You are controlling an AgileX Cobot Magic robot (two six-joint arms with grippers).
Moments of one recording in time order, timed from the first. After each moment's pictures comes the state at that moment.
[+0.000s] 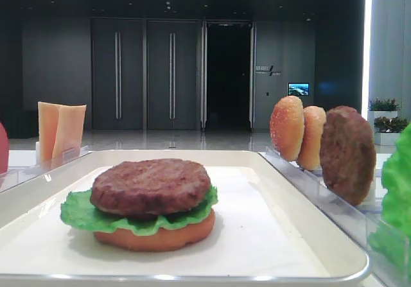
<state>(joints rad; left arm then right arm) 0.06 -0.02 -0.47 -0.09 1.11 0.06 -0.03 -0.01 -0.50 0.10 1.14 -0.09</state>
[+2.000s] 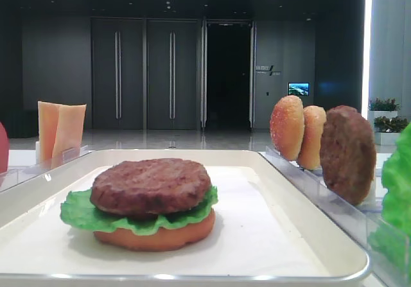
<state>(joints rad) 0.06 1.21 -1.11 -0.02 1.19 0.06 -0.03 -0.01 -0.50 0.10 1.14 -0.09</state>
